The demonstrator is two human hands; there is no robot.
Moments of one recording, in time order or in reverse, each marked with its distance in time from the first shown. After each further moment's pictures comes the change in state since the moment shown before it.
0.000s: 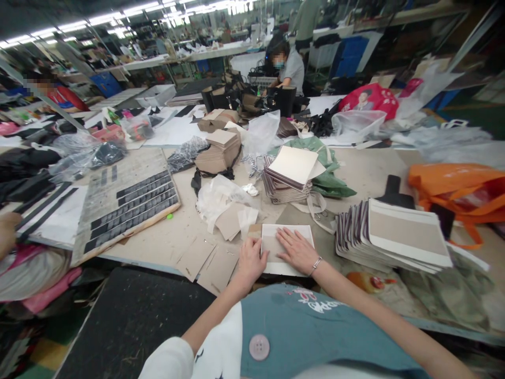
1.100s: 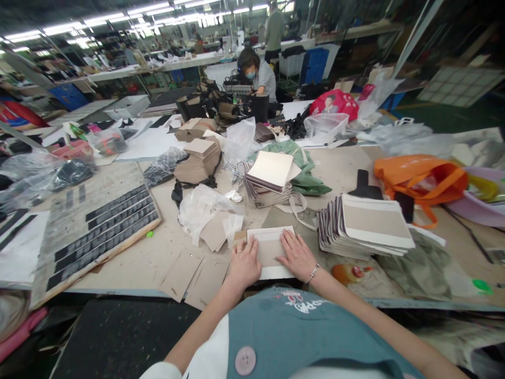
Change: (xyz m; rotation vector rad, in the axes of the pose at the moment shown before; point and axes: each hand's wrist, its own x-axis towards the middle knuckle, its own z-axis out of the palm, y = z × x) left_hand 0.016 0.018 -0.007 0.200 -0.213 0.200; right_hand -0.035 0.005 -0.007 -0.044 0.060 0.294
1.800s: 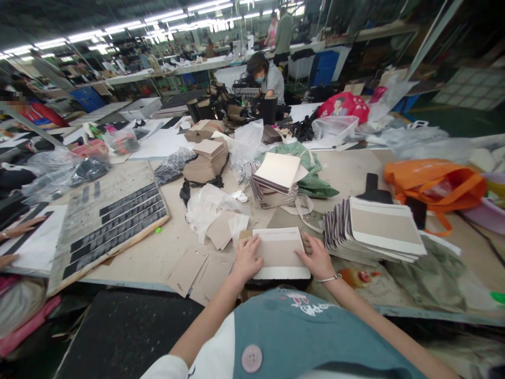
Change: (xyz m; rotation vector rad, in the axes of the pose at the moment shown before) left_hand 0.010 -0.018 0.008 -0.400 0.034 -0.091; right_hand -0.020 0.032 0.022 0.642 0.280 0.411
